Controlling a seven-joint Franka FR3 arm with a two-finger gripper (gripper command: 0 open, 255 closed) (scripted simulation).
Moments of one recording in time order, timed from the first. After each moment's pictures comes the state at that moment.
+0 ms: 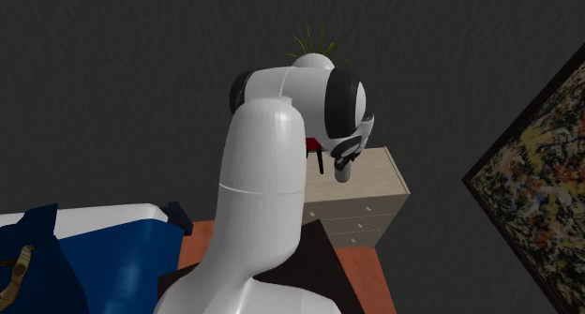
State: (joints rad) arm -0.50 0.79 -0.28 -1.89 0.73 2.82 -1.68
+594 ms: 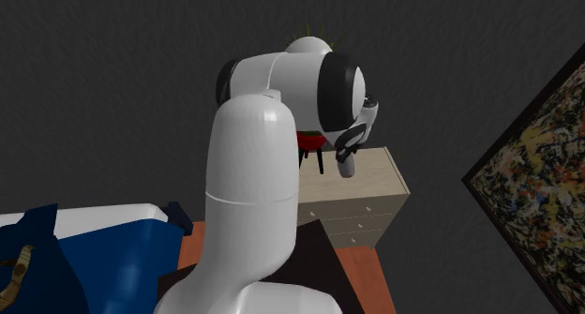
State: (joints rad) arm -0.44 0.69 -0.35 -1.94 0.68 2.75 -1.63
